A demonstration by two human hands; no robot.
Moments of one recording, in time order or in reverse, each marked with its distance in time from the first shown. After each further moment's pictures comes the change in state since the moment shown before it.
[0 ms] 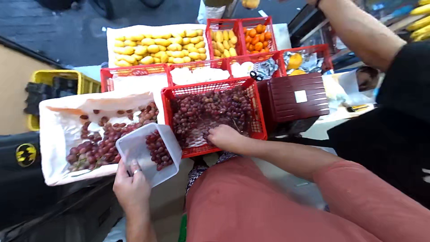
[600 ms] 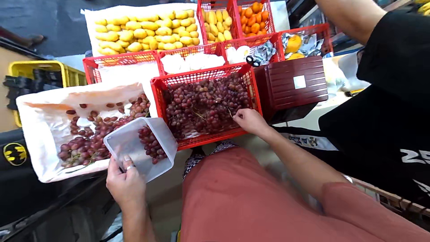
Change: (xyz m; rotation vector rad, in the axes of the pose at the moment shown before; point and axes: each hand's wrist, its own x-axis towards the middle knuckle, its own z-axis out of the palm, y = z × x) left_hand 0.000 -0.002 0.000 -0.014 -0.010 -0.019; right_hand -0.072 0.060 0.008 0.596 0.141 0.859
